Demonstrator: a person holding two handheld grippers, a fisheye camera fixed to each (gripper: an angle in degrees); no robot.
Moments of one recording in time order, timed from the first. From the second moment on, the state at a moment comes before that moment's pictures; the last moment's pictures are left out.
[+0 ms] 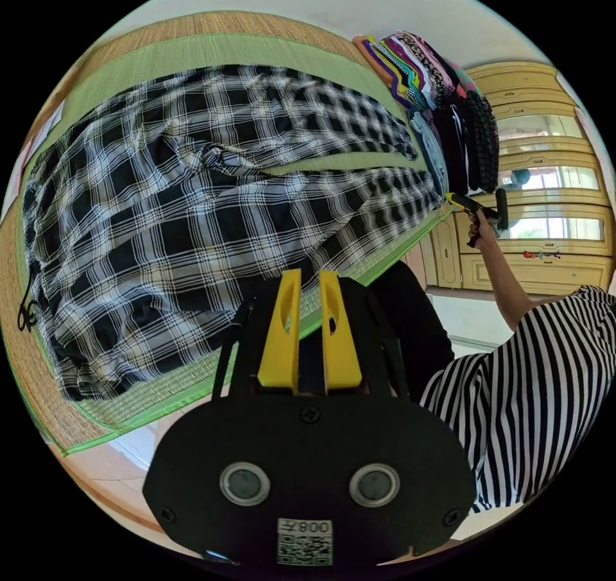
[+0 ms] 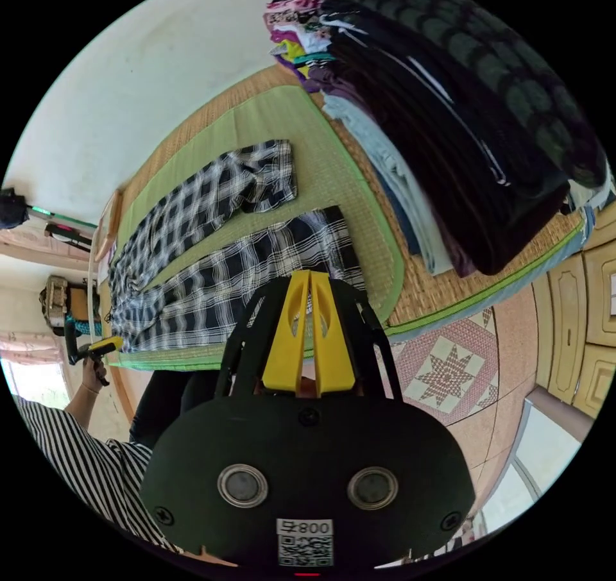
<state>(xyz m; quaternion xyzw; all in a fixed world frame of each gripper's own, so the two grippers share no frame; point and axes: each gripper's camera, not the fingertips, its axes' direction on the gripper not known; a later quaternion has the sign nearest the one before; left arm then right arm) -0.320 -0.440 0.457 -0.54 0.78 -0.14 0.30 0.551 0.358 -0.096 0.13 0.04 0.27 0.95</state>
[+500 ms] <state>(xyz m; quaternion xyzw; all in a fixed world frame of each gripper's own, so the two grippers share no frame) -0.301 -0.440 0.460 -0.58 0.74 -0.14 0.33 0.595 0.352 -0.091 0.09 0.10 0.28 0.95</state>
